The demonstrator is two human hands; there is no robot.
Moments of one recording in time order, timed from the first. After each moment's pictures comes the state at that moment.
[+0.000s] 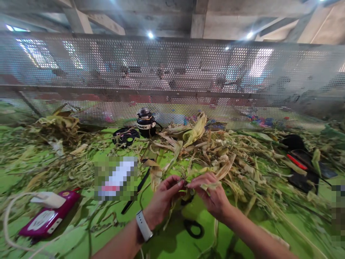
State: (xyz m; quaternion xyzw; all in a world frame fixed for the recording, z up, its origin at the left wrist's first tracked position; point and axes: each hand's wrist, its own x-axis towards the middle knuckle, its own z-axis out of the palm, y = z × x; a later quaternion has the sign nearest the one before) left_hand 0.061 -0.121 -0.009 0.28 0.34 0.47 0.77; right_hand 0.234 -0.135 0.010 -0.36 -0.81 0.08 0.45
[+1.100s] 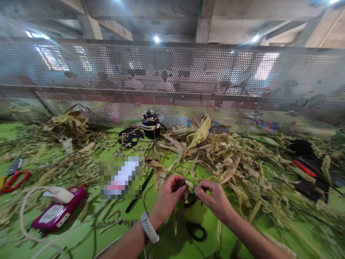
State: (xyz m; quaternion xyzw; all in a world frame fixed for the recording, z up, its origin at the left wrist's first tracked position) left_hand 0.061 -0.118 -0.008 0.47 0.45 0.46 0.60; right_hand 0.223 -0.135 0.005 -0.55 -0.65 0.37 0.39
